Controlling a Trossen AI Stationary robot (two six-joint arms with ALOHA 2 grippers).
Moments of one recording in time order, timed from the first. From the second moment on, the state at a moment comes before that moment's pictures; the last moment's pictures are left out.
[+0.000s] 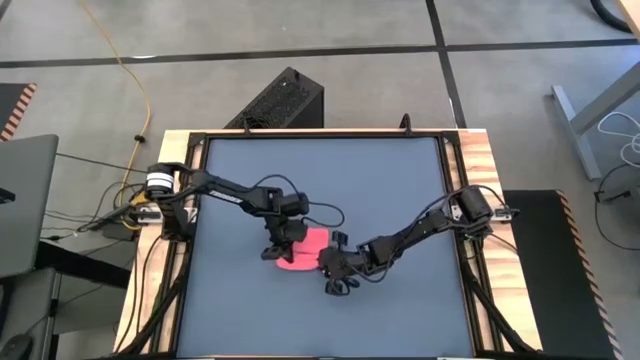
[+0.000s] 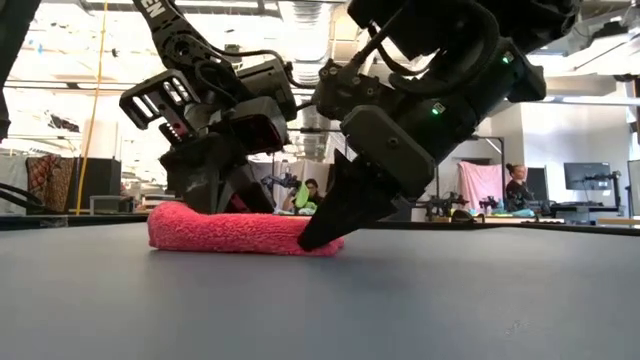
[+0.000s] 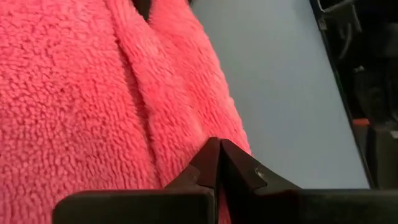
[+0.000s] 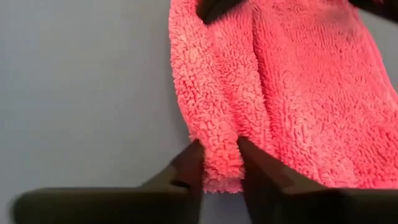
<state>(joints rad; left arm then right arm) 0.11 1.82 0.91 -0.26 0.78 0.18 0.33 2.01 1.07 0.08 0.33 0.35</state>
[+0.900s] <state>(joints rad) 0.10 1.72 0.82 -0.34 0.89 0.28 0.28 2.01 1.06 0.29 -0.14 0.97</state>
